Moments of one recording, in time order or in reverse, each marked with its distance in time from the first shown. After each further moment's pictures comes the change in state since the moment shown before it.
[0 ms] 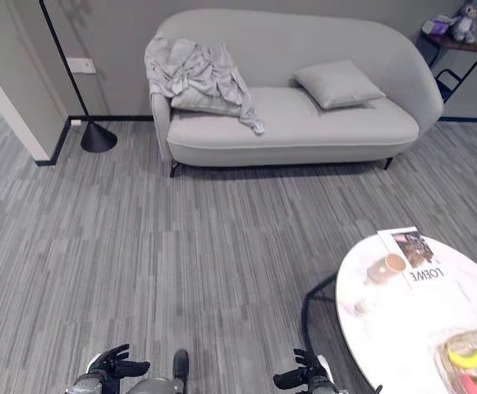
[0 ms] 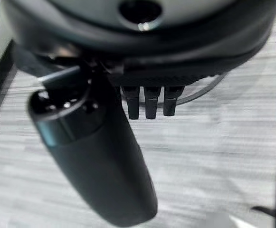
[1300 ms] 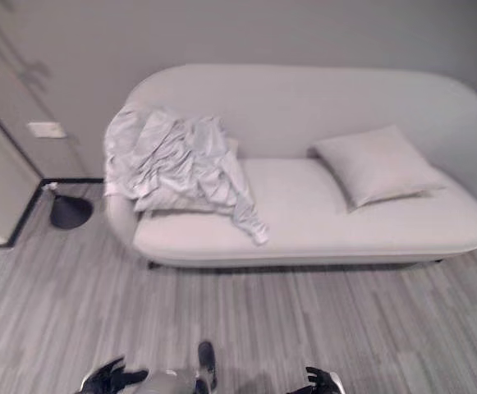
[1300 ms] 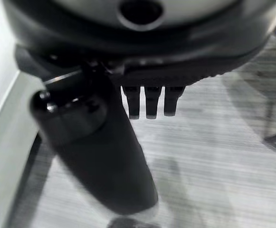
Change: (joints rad) left arm 0.098 -0.002 0.055 0.039 -0.073 0.020 -0.017; right arm 0.023 -0.001 -0.001 0.019 -0.008 -0.004 0.009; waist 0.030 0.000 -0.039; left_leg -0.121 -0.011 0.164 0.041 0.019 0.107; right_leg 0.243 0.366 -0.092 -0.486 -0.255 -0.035
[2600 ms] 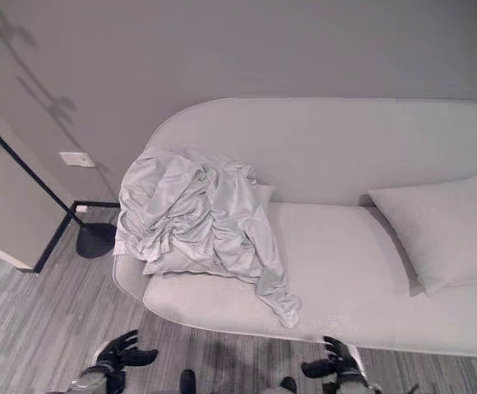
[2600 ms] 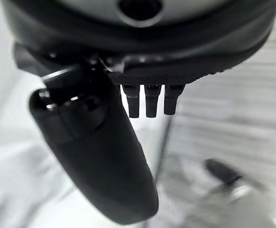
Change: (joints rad) left arm -0.049 0.047 -0.095 -0.233 -0.004 -0.024 0.021; right arm 0.011 -0.113 -0.085 -0.262 -0.003 0.041 -0.013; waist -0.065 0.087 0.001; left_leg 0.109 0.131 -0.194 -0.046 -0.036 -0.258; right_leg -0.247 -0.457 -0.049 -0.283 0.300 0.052
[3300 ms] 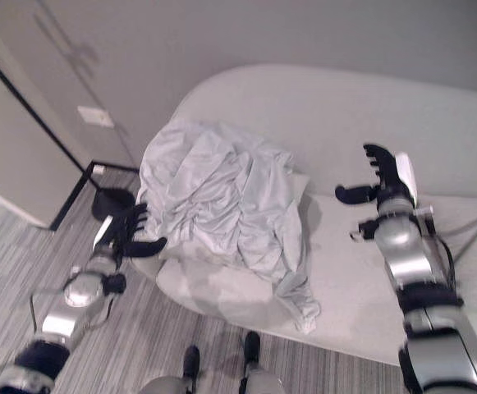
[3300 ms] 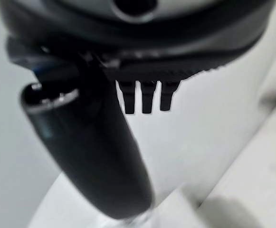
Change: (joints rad) left arm -0.362 0.189 -0.099 -0.632 0.006 -0.049 0.076; right arm -0.844 -0.427 0.130 -0.027 0.137 -0.048 -0.081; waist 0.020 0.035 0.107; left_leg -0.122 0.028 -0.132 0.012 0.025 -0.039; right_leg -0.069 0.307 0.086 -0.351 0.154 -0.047
